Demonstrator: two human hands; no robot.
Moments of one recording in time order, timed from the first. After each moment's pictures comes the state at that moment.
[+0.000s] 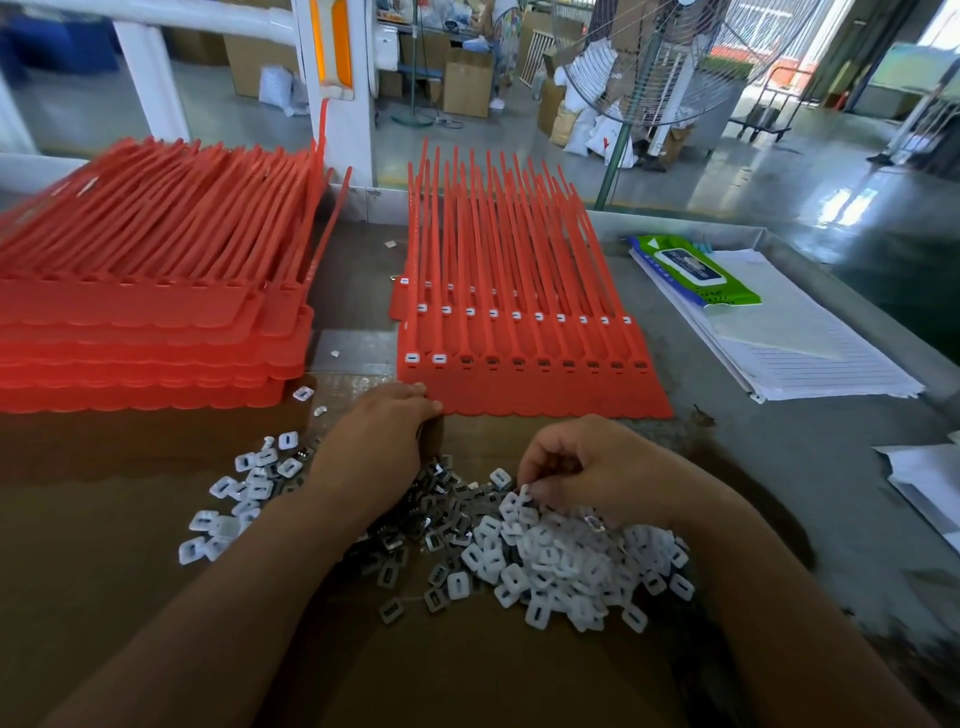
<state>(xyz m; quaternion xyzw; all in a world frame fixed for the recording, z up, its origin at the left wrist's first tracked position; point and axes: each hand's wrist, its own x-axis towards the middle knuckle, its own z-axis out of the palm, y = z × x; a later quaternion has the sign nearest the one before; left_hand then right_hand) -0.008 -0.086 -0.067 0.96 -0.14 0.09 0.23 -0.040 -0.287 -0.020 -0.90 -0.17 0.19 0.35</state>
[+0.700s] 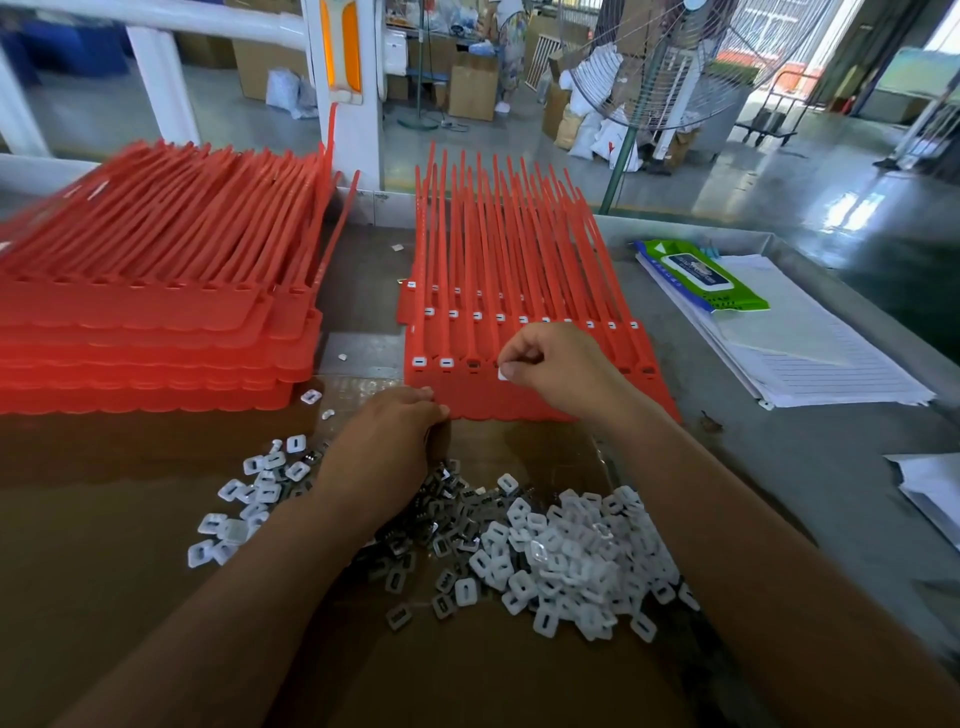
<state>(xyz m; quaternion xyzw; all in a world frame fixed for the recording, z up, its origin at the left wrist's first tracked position) -0.009 -0.086 -0.067 0.95 -0.15 0.11 0.24 0.032 -0.260 -0.018 -0.93 -0.10 -0.01 0.34</state>
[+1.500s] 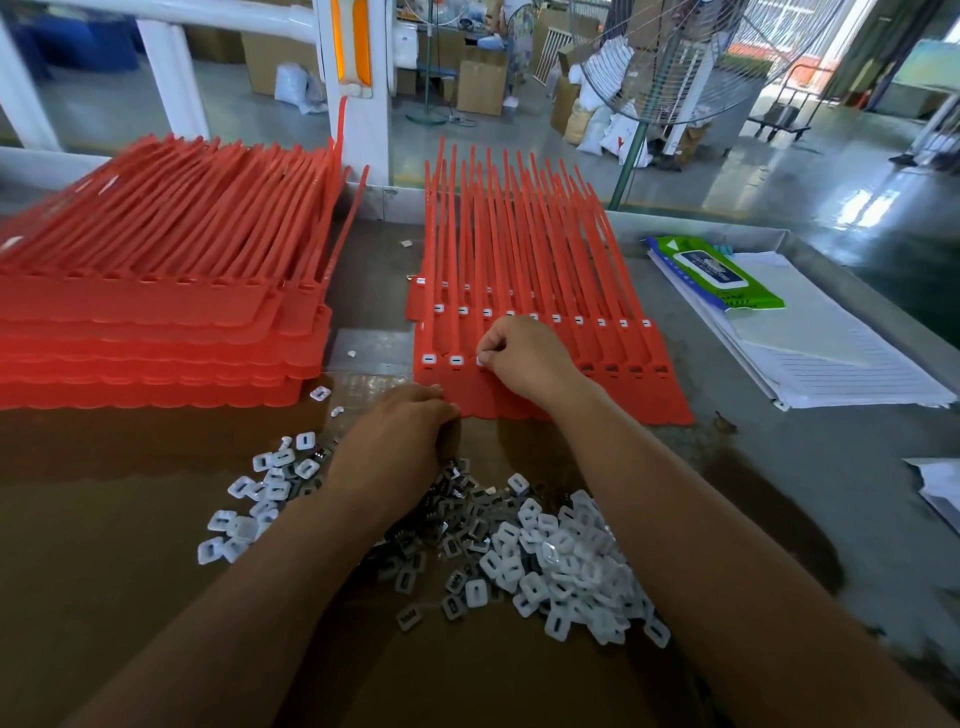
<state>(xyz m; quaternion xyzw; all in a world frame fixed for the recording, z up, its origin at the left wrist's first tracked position) -0.011 -0.086 -0.063 0.95 -0.16 0.11 0.24 0.075 -0.231 -0.043 -0.96 -0.07 0.00 0.28</state>
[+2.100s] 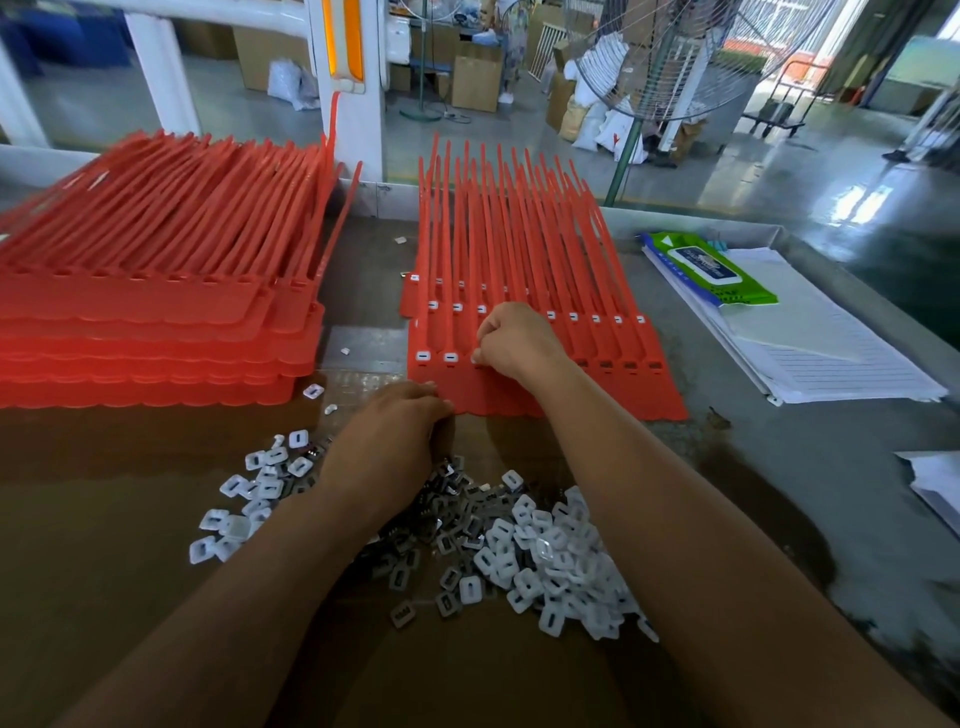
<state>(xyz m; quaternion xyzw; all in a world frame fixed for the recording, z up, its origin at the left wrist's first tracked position) -0.013 -0.086 -0.064 0.94 -0.16 0.13 0.25 0.094 -0.224 -0.044 -0.96 0.02 0.01 0.27</state>
